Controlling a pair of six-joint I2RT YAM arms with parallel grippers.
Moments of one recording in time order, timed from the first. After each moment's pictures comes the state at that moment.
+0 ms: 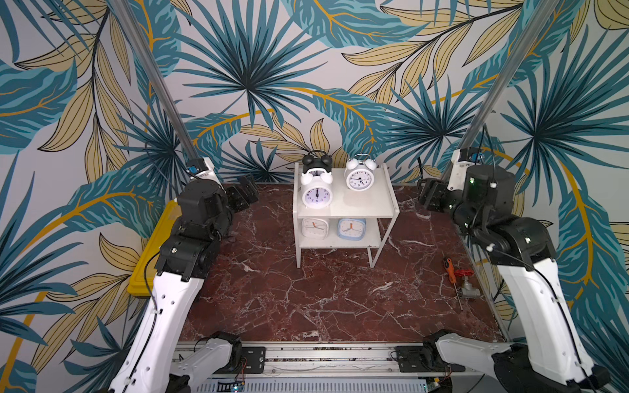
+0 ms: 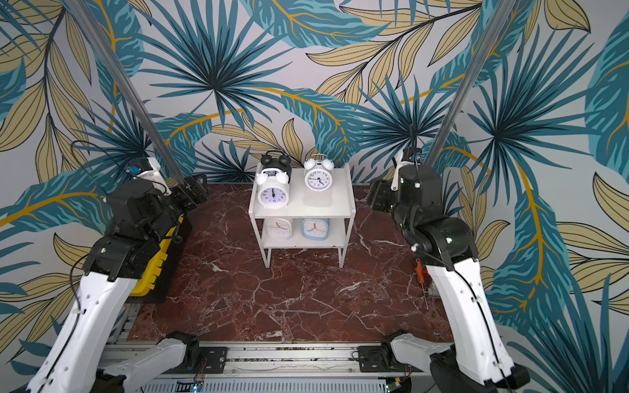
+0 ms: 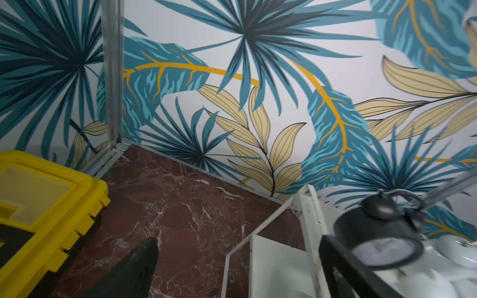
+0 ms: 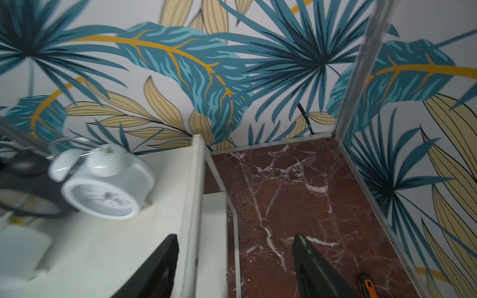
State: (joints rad) left arm -0.18 1.11 1.43 -0.58 -0.20 -0.54; right arm 0.22 1.25 1.77 -0.96 0.26 0.32
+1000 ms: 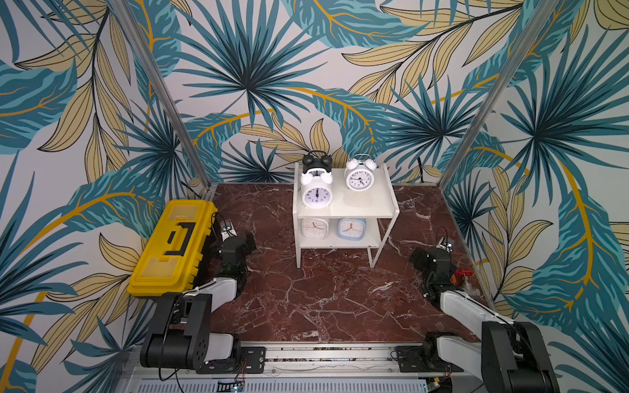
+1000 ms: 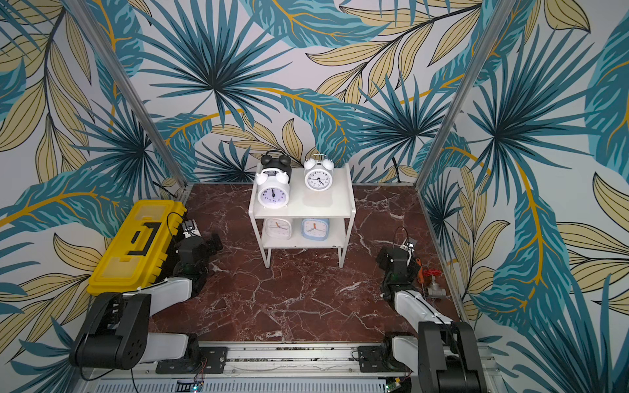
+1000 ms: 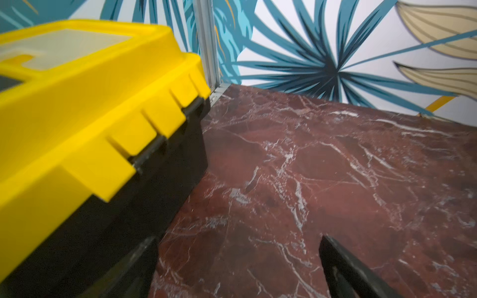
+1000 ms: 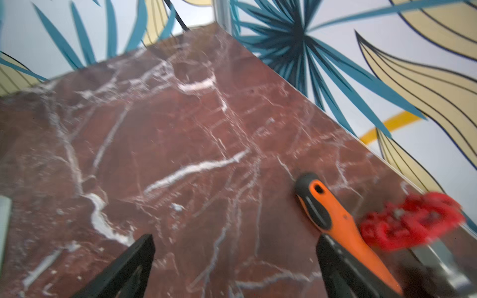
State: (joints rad) left arm -0.03 1.36 0.40 0.64 -0.40 -0.16; right arm -0.05 1.21 0.31 0.42 0.40 0.31
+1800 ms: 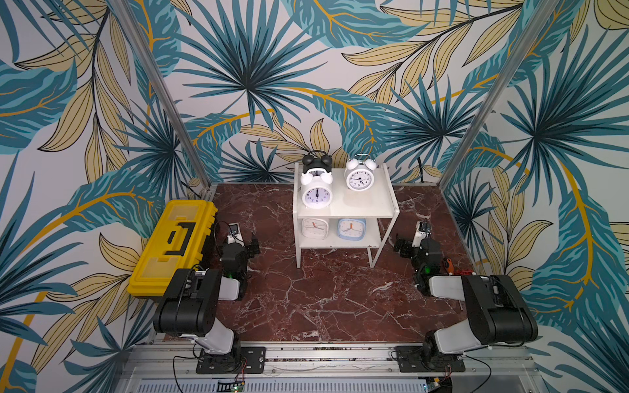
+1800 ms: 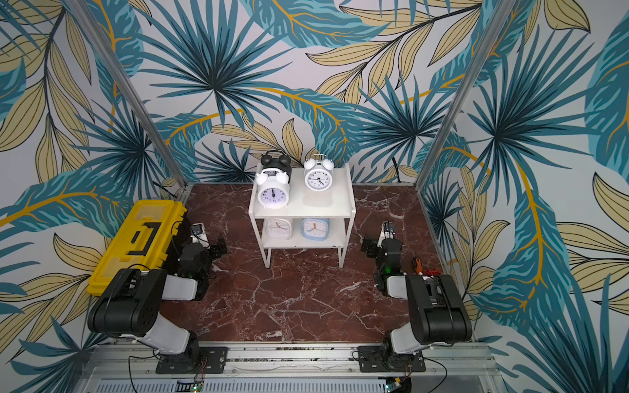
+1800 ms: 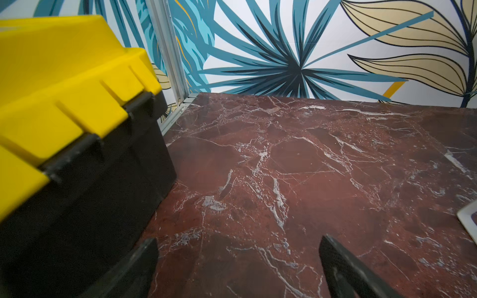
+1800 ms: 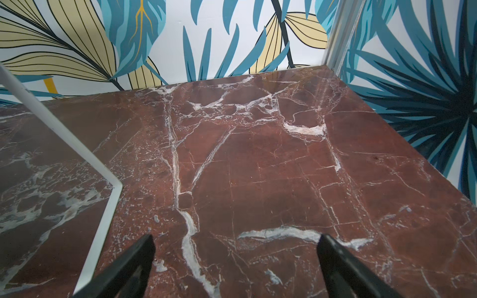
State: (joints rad) left arm -0.02 1.57 0.33 1.00 -0.24 -0.04; right arm -0.01 1.51 0.38 0.78 0.14 0.11
